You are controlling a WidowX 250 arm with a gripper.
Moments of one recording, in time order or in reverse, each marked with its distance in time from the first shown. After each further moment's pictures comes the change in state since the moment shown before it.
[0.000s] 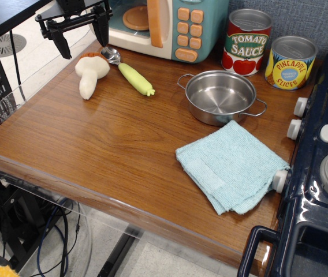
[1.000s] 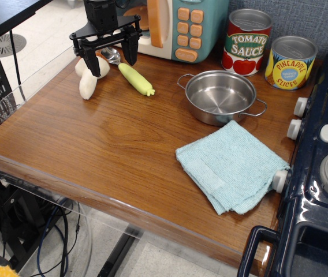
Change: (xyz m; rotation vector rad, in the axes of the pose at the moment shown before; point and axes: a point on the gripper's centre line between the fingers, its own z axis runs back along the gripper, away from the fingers) arm -0.035 -0.034 -0.024 0.052 0.041 0.009
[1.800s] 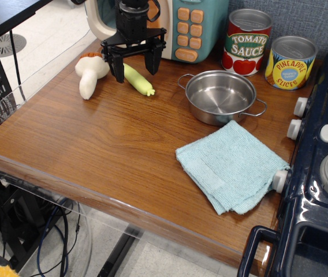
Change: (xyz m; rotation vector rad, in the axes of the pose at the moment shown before) arm -0.006 -0.036 -0.031 0.095 -0.002 -0.005
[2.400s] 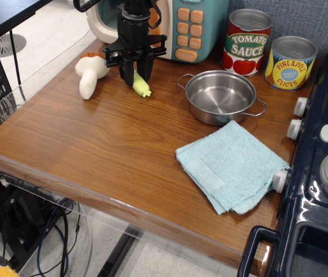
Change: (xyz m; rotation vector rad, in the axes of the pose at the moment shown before) arm 0.002 -0.001 -0.008 -0.008 0.010 0.004
